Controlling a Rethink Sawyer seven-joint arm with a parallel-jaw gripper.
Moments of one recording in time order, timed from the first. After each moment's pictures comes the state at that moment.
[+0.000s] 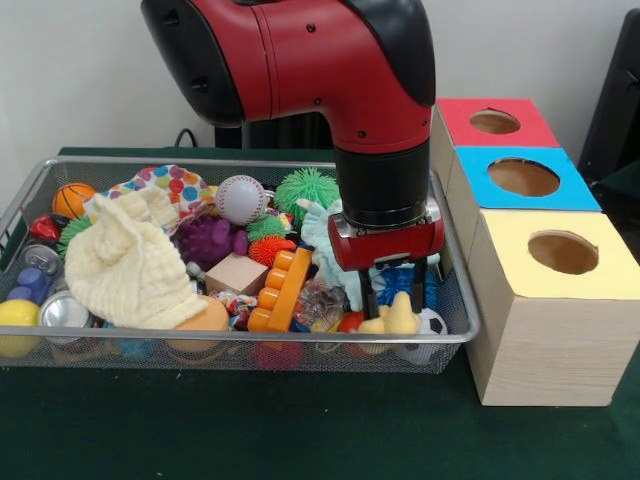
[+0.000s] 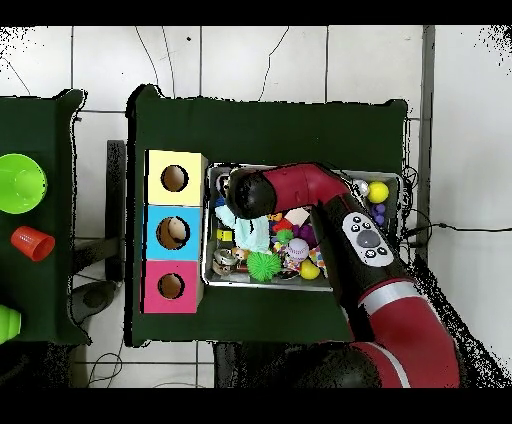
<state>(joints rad) -0.51 -0.44 0.52 1.46 -0.58 0.58 1.78</state>
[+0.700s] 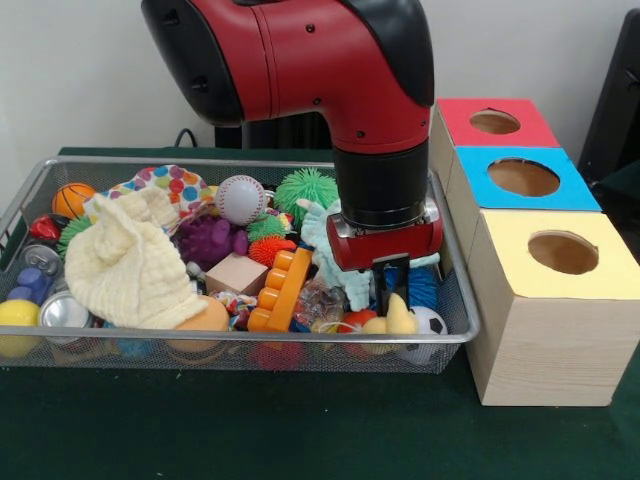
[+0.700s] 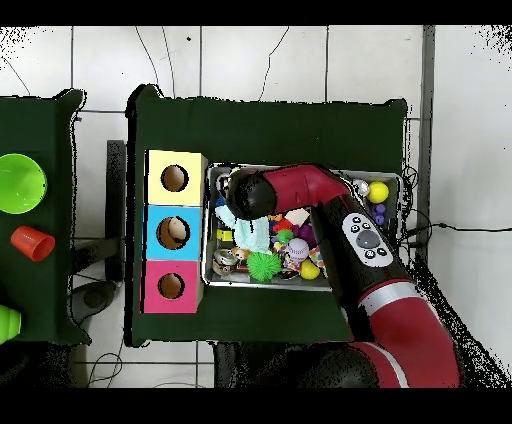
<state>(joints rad) -0.50 -0.44 0.52 1.46 -0.58 0.57 1.78</state>
